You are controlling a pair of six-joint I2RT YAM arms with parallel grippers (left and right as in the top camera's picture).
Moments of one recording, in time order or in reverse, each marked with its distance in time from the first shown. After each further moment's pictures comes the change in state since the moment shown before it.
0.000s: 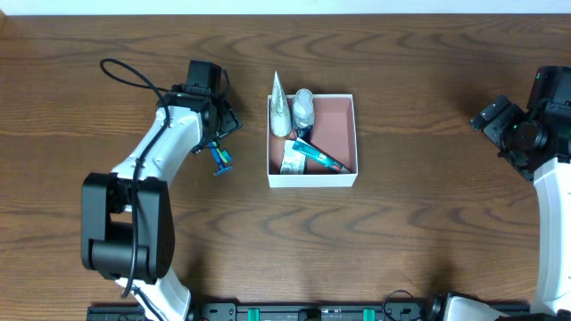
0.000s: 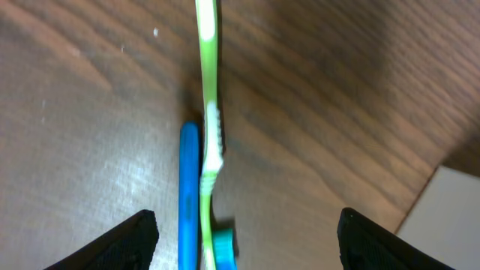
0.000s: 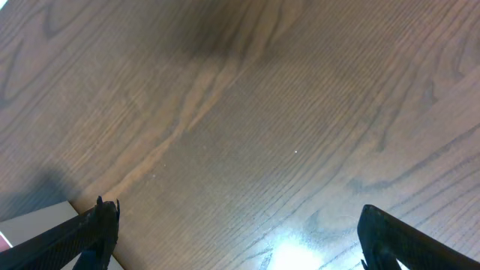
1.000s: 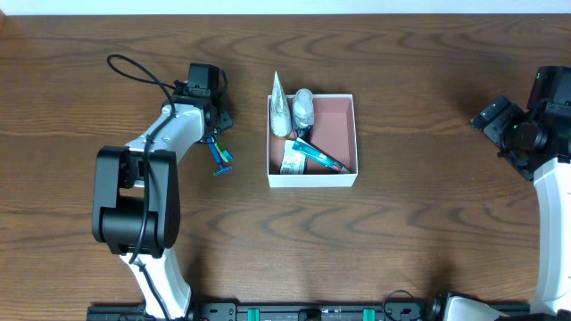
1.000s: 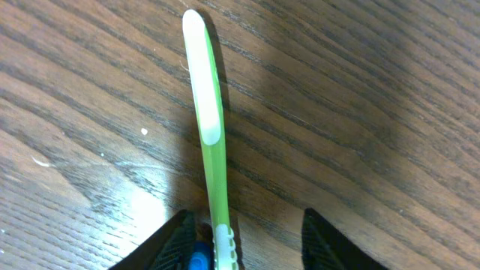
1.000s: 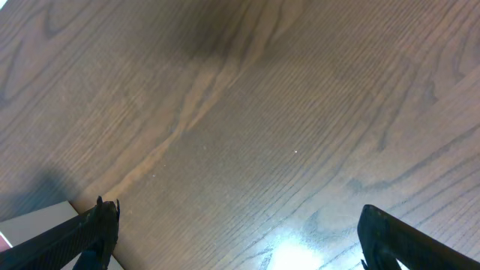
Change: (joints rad) left arm 0.029 0.137 0.000 0.190 -0.069 0.103; right arm 0.000 0.000 0.000 0.000 0.000 0.000
